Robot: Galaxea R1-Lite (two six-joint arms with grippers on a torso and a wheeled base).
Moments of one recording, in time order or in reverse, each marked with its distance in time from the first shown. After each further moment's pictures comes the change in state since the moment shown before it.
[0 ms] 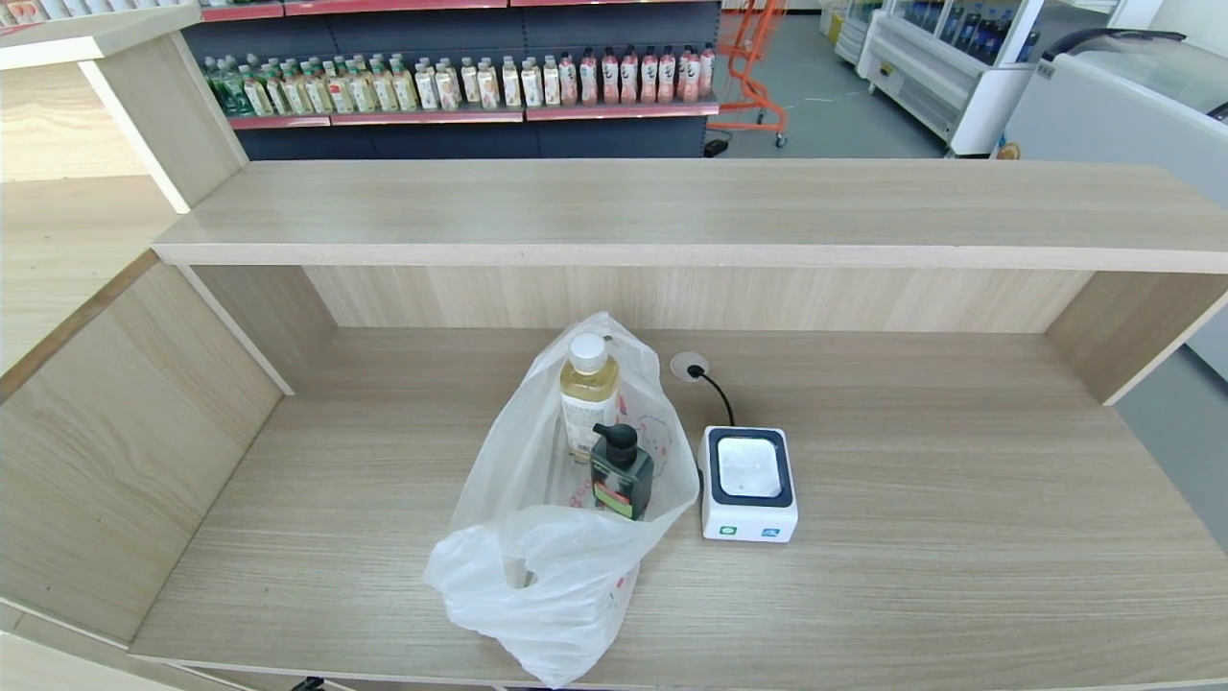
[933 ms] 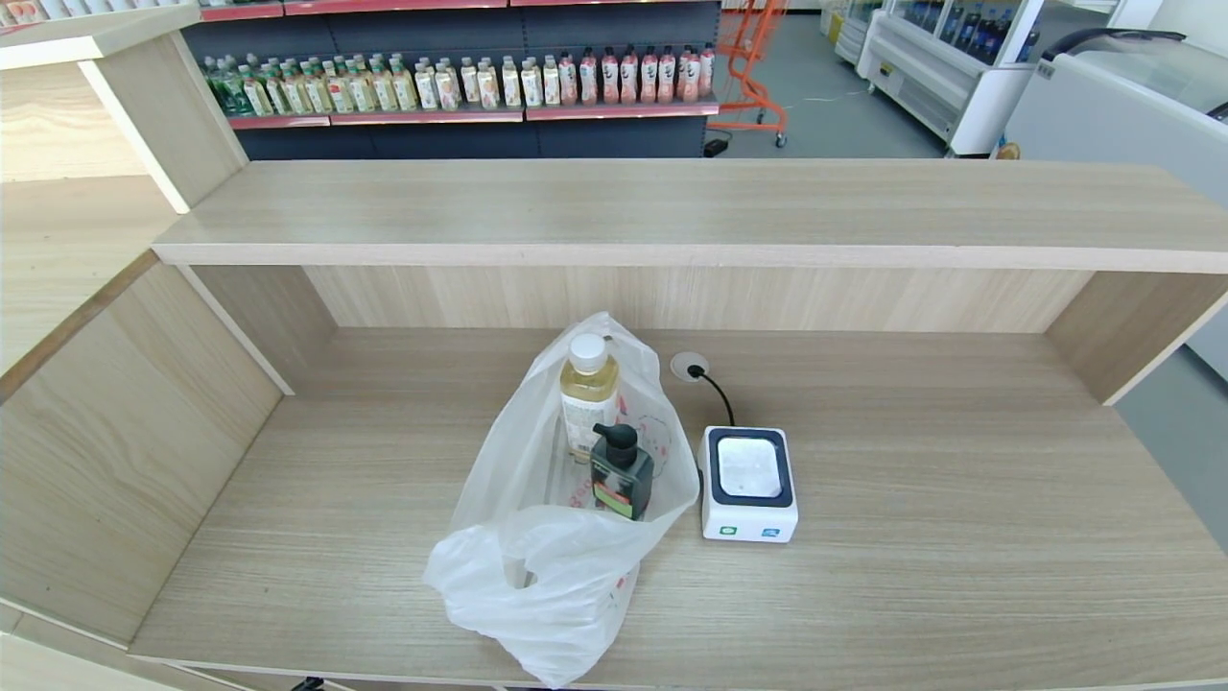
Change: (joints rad) left arm 0.000 0.000 0.000 0.000 0.000 -0.001; right arm -0.003 -0.097 0.016 0.000 -0.001 0.001
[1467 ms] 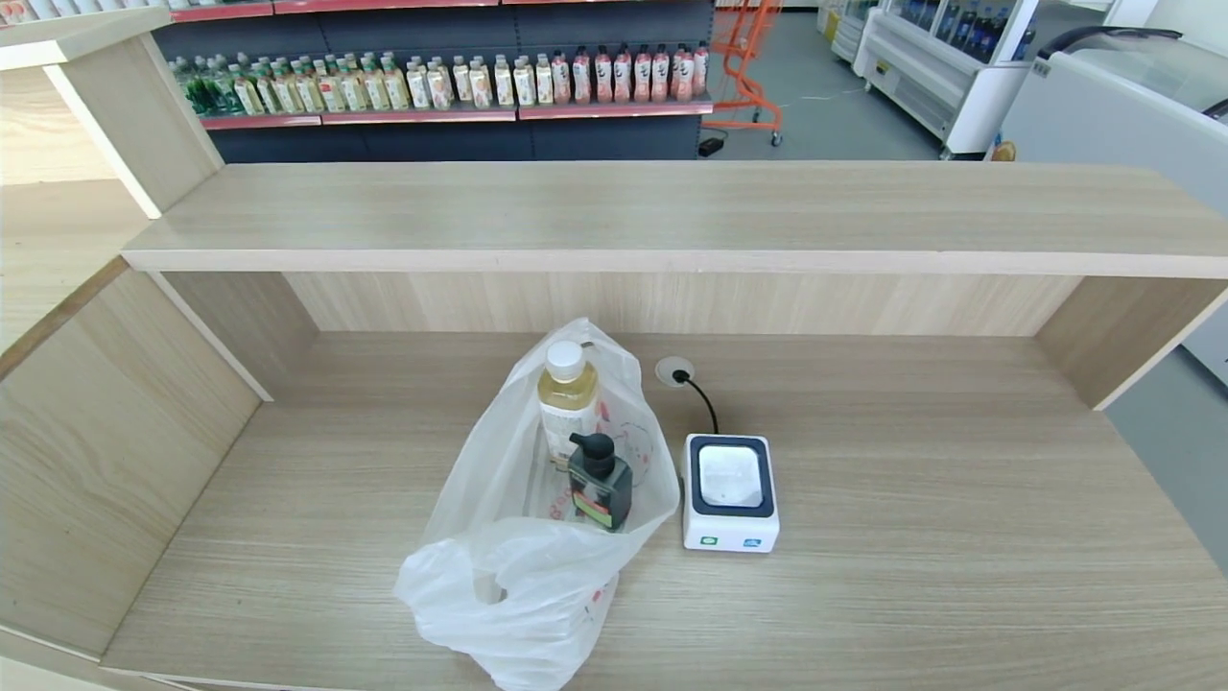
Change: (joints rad) left arm 0.000 0.000 0.000 0.000 0.000 0.011; right arm 0.000 0.000 0.000 -0.001 0.000 0.000
